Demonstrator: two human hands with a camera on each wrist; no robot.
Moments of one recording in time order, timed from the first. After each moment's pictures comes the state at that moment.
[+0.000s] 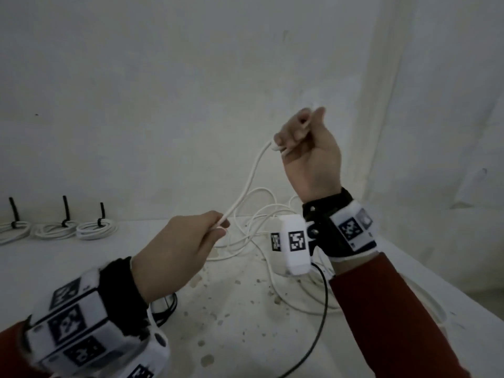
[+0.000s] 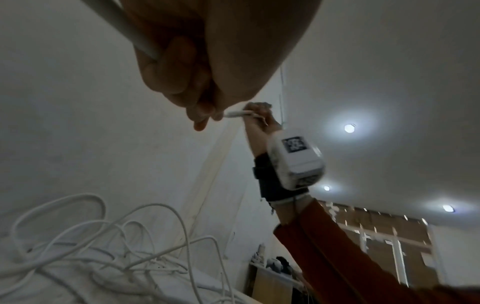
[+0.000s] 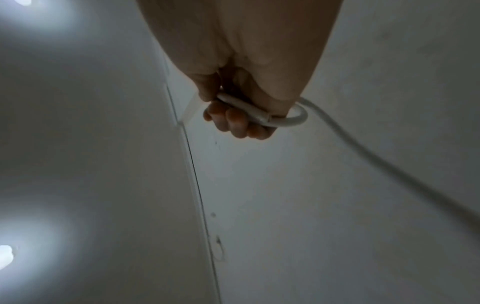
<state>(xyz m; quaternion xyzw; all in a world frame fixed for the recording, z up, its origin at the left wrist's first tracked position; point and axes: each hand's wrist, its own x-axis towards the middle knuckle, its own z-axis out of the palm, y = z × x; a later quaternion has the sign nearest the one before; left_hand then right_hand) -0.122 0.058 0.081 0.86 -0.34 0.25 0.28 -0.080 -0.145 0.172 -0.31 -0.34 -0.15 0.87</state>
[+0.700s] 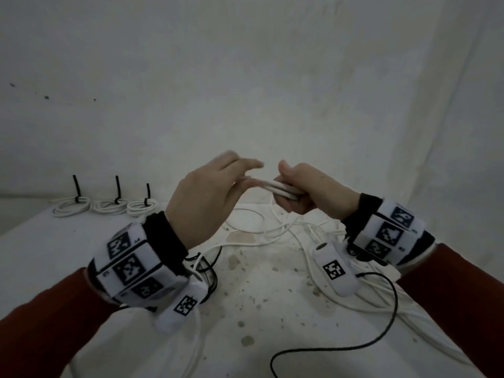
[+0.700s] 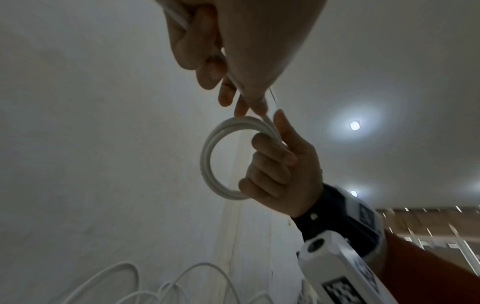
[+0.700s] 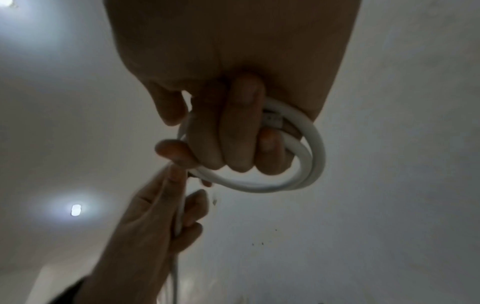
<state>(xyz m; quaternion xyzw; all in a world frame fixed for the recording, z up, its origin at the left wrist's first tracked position) -0.102 0.083 0.107 0.81 -0.36 0.42 0.20 -0.079 -0.124 0.129 -0.82 -0.37 0.02 0.44</state>
